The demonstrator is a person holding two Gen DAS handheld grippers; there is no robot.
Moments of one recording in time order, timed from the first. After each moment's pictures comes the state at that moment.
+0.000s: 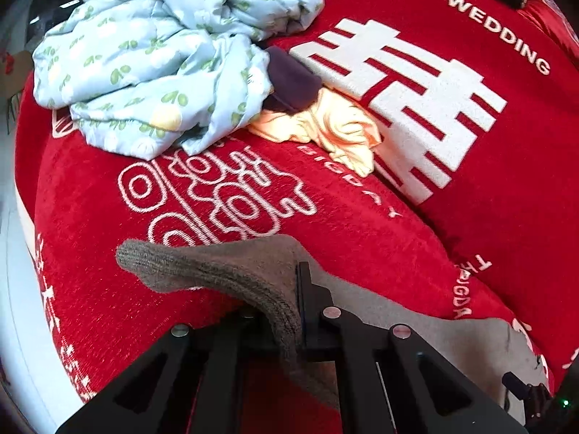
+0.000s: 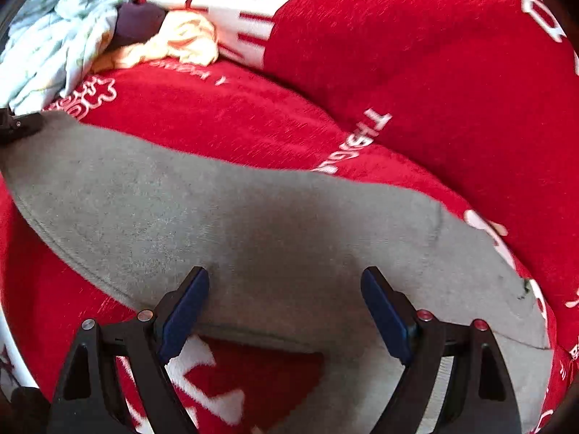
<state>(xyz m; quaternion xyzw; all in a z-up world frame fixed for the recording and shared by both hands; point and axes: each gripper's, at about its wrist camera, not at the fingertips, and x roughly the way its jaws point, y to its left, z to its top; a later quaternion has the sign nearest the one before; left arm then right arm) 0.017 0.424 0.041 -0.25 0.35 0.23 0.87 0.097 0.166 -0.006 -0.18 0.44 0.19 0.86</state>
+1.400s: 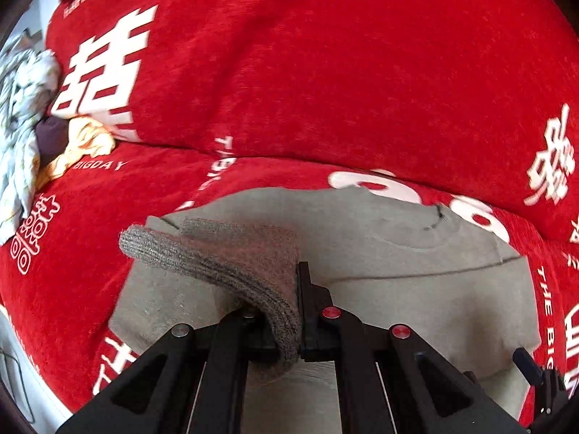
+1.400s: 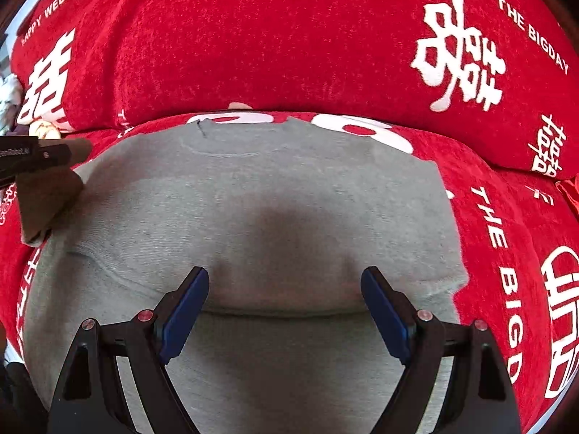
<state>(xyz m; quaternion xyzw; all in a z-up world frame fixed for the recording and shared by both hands) 0.097 0.029 0.074 -0.04 0.47 0.05 0.88 0.034 -0.163 -0.002 0.01 0.45 0.01 0.89</state>
